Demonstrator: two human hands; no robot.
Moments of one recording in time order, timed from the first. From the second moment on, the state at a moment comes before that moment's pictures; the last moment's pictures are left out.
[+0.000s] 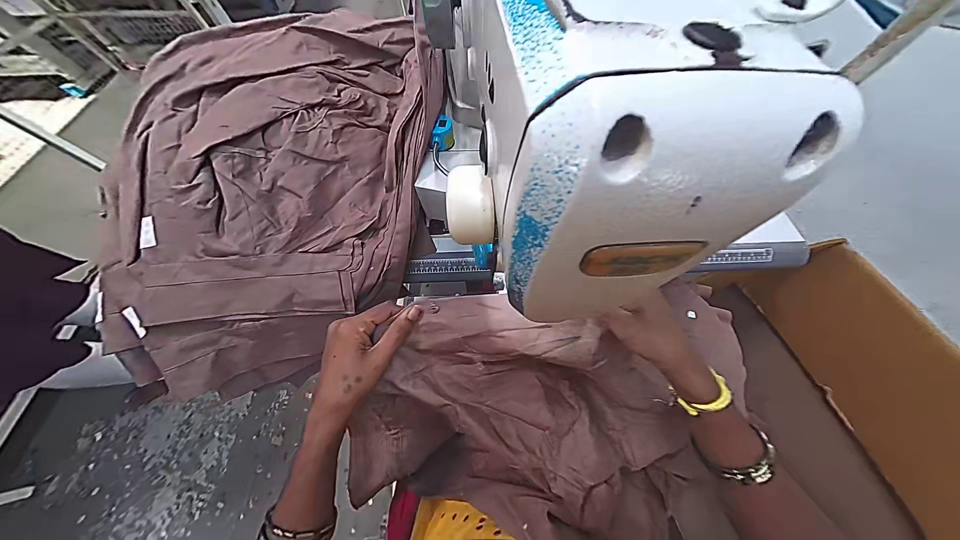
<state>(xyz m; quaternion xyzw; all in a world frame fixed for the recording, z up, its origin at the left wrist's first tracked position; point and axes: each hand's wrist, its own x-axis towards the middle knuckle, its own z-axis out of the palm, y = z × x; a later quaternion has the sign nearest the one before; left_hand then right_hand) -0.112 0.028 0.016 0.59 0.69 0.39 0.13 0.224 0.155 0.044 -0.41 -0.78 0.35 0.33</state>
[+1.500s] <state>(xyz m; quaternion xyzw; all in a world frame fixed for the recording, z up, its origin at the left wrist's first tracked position) -0.014 0.026 0.027 0.66 0.55 0.46 0.22 0.185 0.141 0.061 -0.21 -0.92 0.00 0.34</state>
